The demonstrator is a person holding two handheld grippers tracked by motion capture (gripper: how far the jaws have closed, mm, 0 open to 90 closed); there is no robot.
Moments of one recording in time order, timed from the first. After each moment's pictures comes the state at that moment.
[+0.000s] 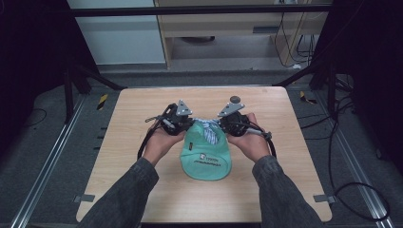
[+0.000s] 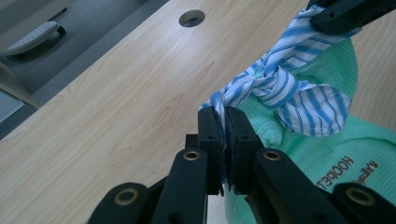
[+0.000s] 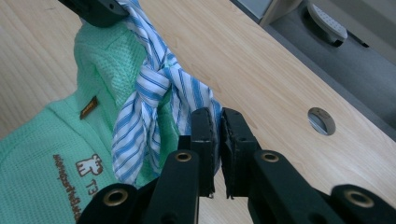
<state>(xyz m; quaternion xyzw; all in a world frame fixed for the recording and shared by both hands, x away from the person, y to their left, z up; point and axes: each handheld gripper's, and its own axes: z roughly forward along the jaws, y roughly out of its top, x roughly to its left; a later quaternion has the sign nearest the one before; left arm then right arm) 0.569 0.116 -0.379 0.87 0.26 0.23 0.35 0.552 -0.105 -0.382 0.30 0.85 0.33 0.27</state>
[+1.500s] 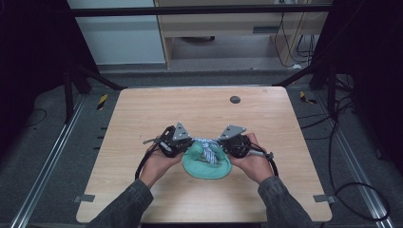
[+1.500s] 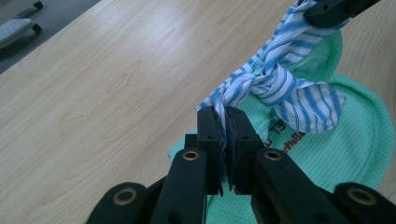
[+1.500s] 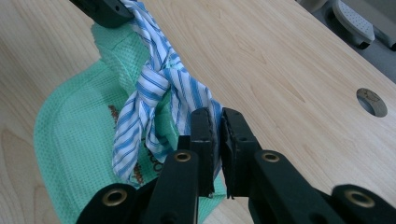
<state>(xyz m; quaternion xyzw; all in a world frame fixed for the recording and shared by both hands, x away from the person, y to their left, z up) 0.519 0.129 -0.430 0.87 0.25 0.20 0.37 0.507 -0.108 -0.425 0.27 0.87 0.34 0.25</state>
